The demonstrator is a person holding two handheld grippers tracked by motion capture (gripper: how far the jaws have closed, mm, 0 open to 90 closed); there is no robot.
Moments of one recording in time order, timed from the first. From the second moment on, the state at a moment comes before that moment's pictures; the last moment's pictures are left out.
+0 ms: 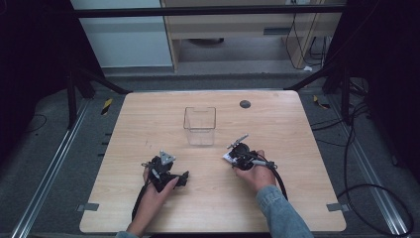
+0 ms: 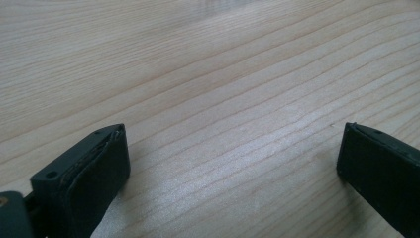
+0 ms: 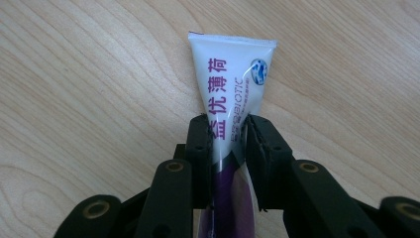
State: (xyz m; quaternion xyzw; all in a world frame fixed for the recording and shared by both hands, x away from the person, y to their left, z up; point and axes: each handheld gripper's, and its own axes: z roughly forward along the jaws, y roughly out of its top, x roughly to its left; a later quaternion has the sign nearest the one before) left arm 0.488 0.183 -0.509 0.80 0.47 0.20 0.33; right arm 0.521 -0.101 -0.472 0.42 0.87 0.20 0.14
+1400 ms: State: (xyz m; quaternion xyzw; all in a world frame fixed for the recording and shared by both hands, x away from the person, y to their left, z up) left arm 0.483 0.183 -0.509 0.80 0.47 0.20 0.33; right arm 0.512 -0.141 -0.419 0.44 0.82 0.31 0.17
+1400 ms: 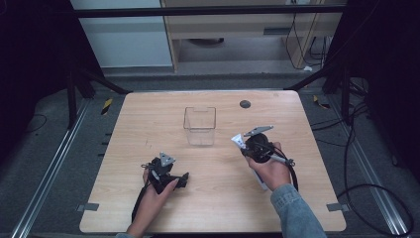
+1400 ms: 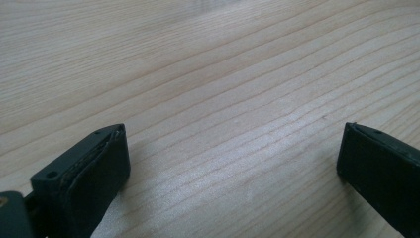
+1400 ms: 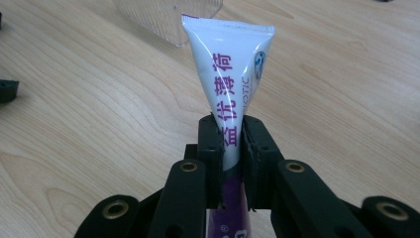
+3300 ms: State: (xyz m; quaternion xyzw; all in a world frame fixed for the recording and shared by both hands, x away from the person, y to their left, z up) left arm 0.485 0.183 -0.509 0.80 0.46 0.20 0.33; right arm 0.531 -0.112 -0.349 0.43 0.74 0.46 0.26
